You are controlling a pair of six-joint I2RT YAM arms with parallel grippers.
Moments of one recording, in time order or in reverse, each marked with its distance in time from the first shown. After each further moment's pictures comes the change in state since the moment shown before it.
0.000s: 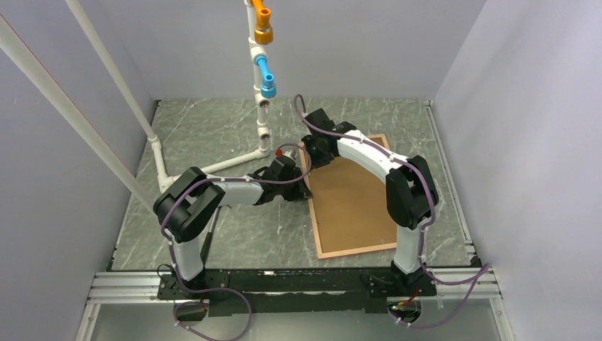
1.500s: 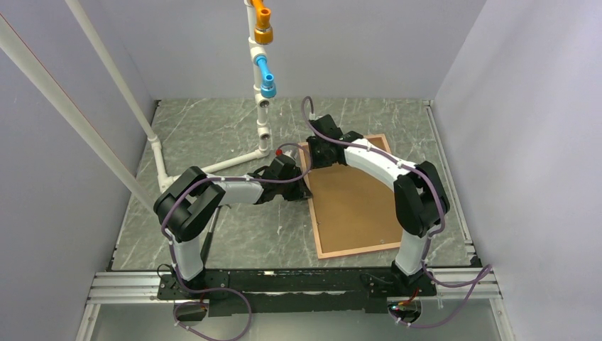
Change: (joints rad) left arm 0.004 0.005 0.009 -0.011 0.010 0.000; right arm -0.008 -0.095 -0.169 0.189 0.034 0.053
